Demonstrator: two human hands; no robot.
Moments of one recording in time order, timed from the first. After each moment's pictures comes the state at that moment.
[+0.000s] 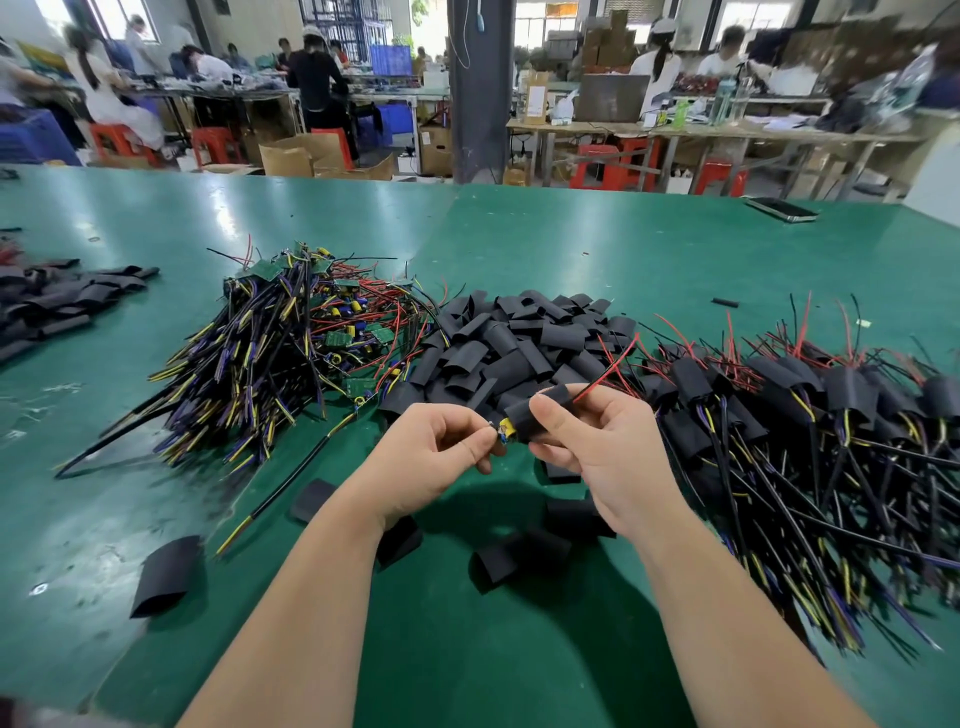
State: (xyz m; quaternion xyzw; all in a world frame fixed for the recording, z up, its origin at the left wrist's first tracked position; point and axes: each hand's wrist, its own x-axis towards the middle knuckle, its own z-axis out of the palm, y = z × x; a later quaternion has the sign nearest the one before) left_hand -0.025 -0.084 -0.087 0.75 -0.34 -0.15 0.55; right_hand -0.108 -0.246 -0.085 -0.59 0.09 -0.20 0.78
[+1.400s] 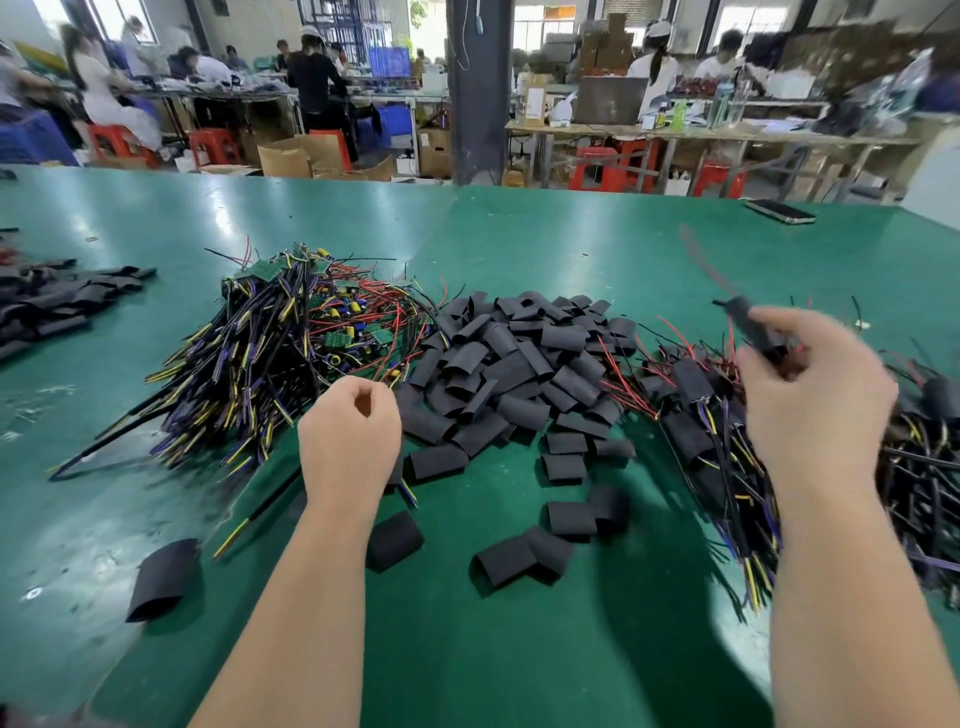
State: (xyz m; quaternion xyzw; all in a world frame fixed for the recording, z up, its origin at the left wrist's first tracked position) left_hand 0.003 -0.070 -0.102 0.85 -0.02 0.14 0.51; right_hand -0.147 -0.329 -0.038 -0.81 0.30 -0.45 0.23
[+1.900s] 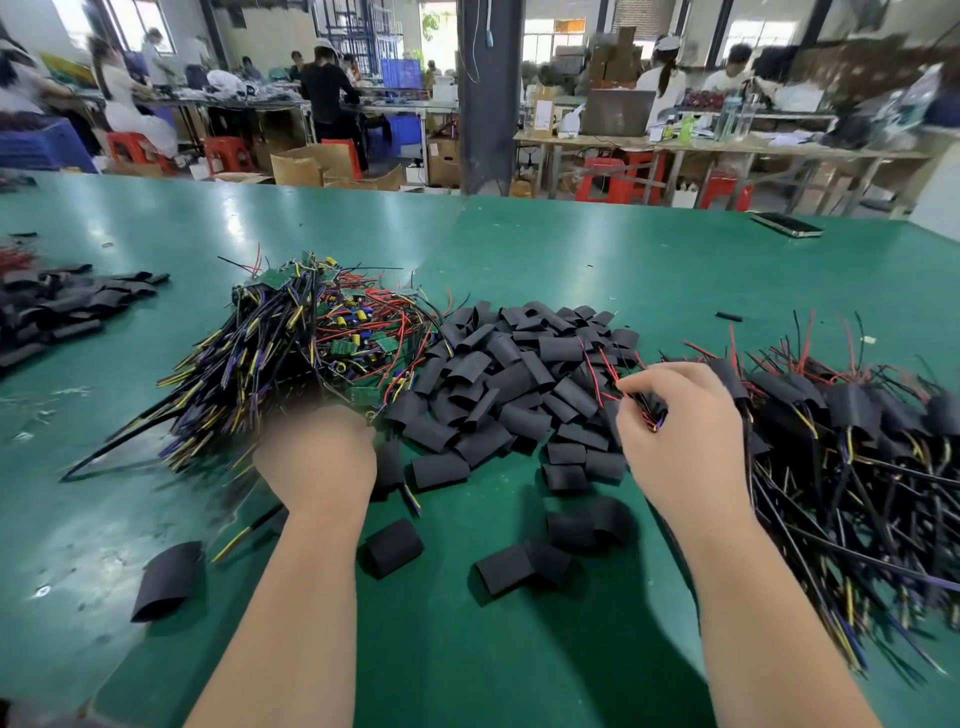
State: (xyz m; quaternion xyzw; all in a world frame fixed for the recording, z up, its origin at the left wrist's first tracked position) left_hand 0.013 -0.054 -0.110 0.97 0.05 0.12 0.21; right_hand -0.125 -0.279 -0.062 -0.87 0.23 -0.34 0.27
